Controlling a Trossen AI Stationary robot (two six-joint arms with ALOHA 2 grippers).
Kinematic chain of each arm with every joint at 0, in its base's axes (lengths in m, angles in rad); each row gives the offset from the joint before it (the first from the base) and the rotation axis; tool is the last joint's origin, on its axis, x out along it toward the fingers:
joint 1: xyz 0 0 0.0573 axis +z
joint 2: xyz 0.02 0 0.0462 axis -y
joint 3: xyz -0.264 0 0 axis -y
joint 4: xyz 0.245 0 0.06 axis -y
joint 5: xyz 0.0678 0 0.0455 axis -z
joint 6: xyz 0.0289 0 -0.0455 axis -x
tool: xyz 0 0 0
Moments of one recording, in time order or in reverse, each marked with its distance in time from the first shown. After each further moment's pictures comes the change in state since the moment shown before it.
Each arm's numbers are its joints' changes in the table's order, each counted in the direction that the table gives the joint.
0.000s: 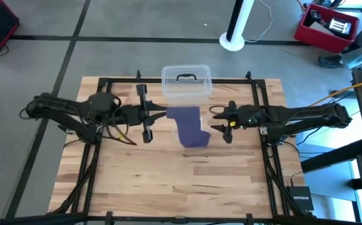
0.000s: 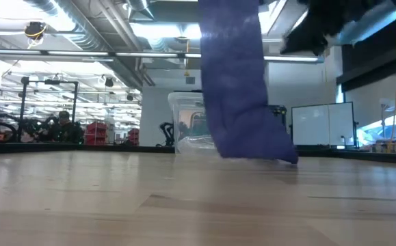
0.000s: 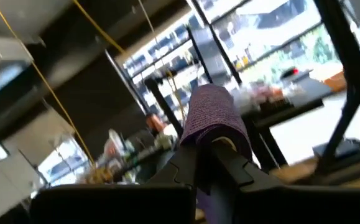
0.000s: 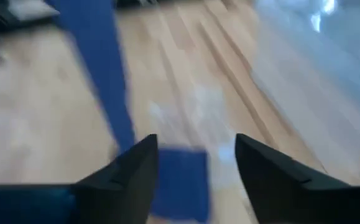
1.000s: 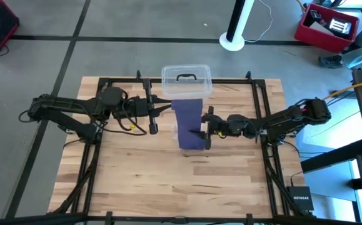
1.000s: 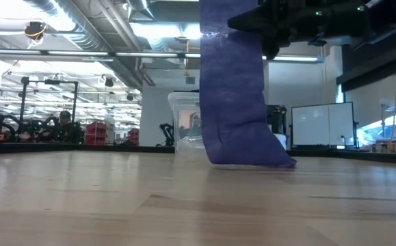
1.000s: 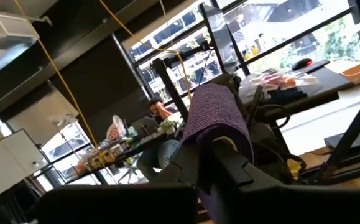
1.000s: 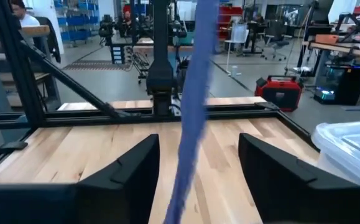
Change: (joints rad) left arm 0.122 -0.016 -0.060 0.065 0.076 0.071; right arm 0.053 -0.443 -0.187 1.126 0.021 0.233
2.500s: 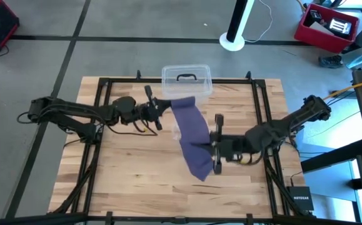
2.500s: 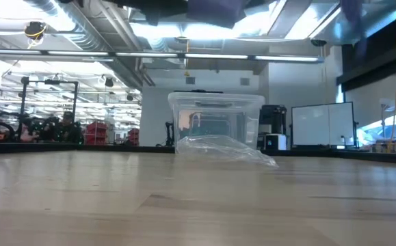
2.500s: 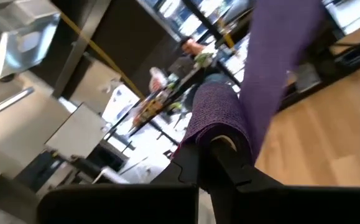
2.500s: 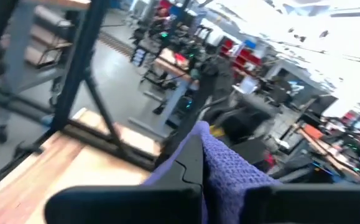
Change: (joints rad) left arm 0.105 -0.006 -0.394 0.251 -0.137 -0.268; right arm 0.410 0.018 0.790 -0.787 0.326 0.474
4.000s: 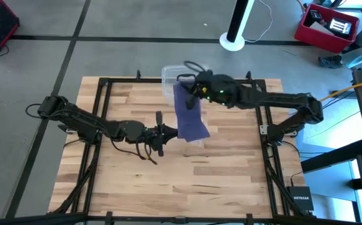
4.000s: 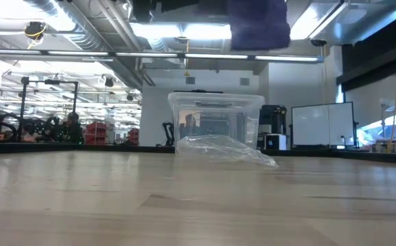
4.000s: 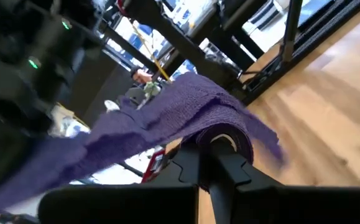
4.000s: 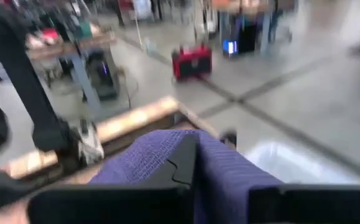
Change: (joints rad) left arm -0.275 -0.162 -0.004 0.089 -0.035 -0.021; right arm -0.661 -0.110 -0.024 -0.107 -0.176 -0.713
